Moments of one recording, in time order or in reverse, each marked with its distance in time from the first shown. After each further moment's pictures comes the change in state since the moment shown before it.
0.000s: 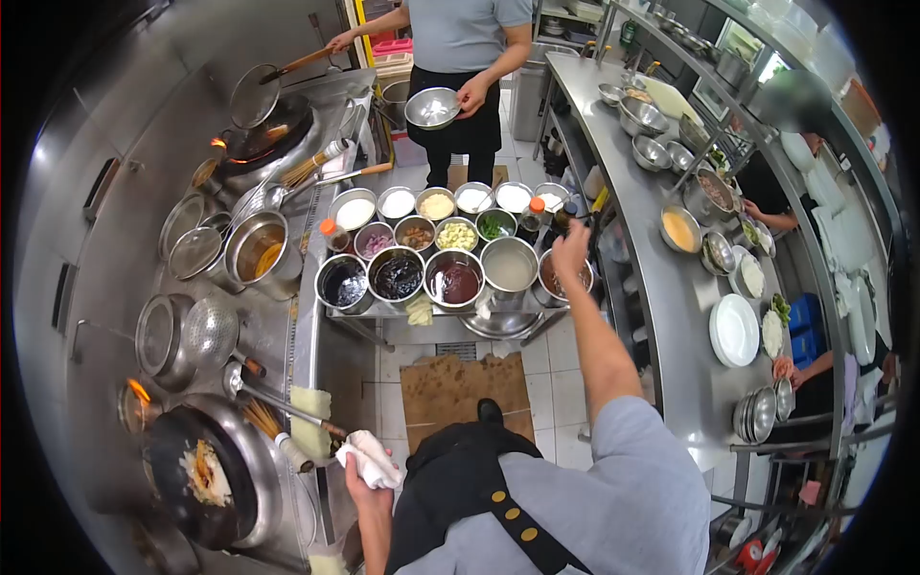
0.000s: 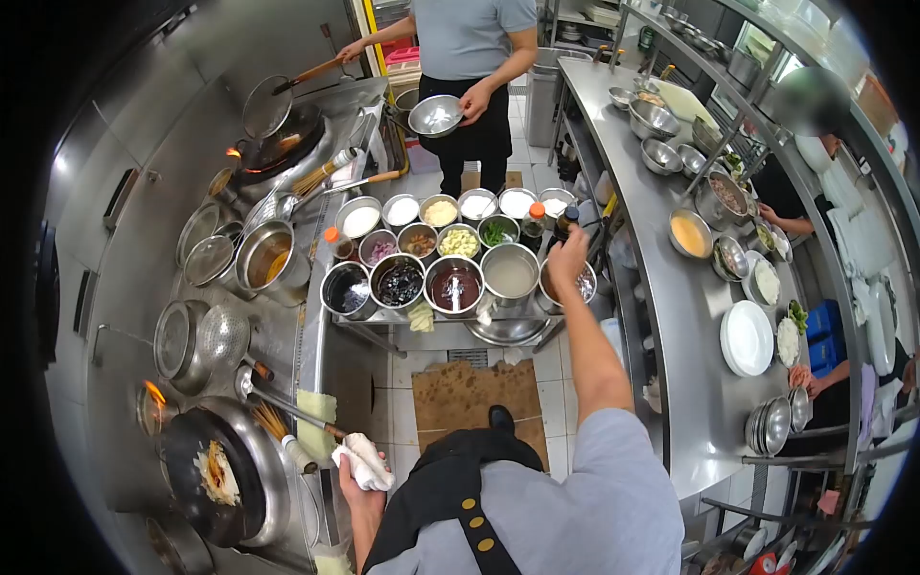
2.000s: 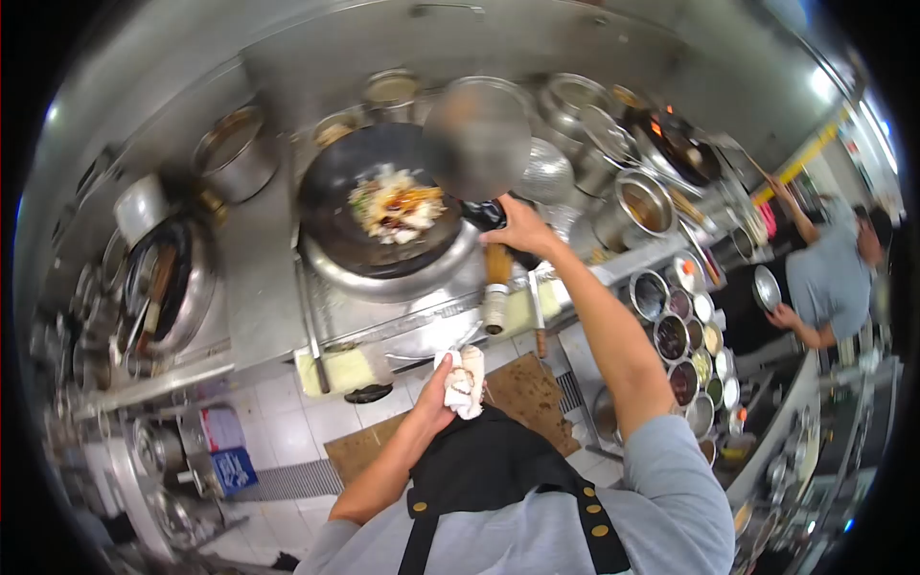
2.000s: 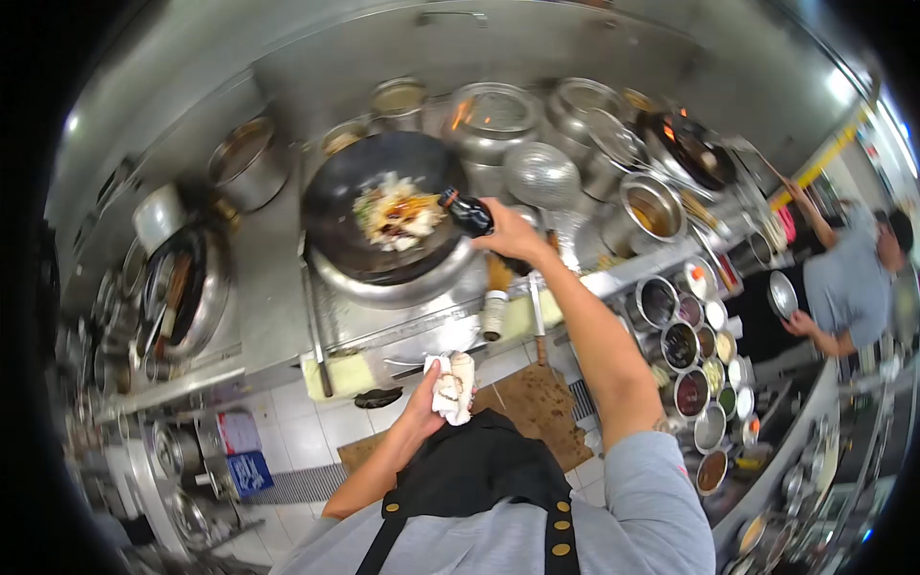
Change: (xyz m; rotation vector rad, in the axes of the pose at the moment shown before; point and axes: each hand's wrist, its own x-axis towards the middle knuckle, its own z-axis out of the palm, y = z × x) left_hand -0.097 0.077 -0.185 -0.489 -0.027 0.268; right_hand -0.438 -0.678 0.005 0.741 -1.647 -1.216
